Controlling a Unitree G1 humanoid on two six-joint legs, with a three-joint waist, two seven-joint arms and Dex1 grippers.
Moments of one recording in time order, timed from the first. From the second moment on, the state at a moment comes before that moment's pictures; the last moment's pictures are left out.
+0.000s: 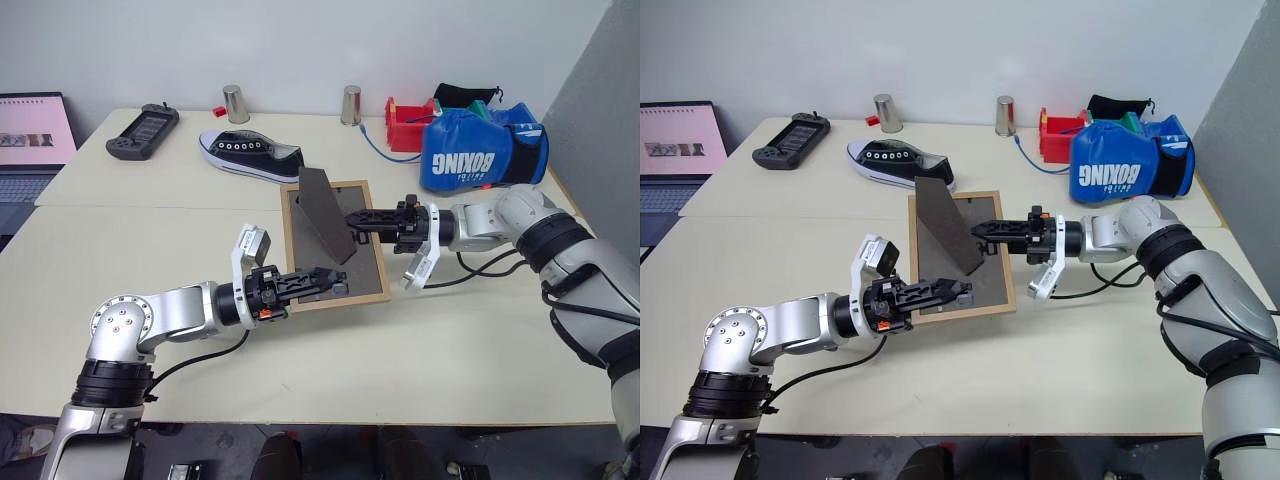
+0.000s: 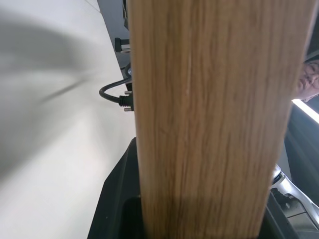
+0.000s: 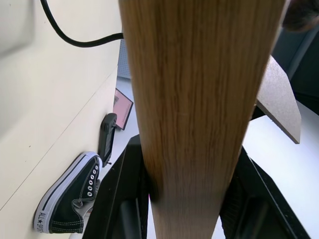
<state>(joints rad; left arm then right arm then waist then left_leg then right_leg) -0.44 0.65 0.05 0.01 -1.95 1.23 -0.17 -1.31 -0.62 0.87 0.90 -1.37 -1.15 -0.93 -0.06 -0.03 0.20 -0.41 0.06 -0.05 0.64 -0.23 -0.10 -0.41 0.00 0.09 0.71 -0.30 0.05</state>
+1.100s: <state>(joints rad) -0.46 0.68 0.08 -0.03 -1.79 1.21 -0.21 -1.30 -0.64 0.87 0.96 -1.30 -1.20 -0.86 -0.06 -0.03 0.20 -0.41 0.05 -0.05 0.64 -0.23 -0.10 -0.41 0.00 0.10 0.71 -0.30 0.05</state>
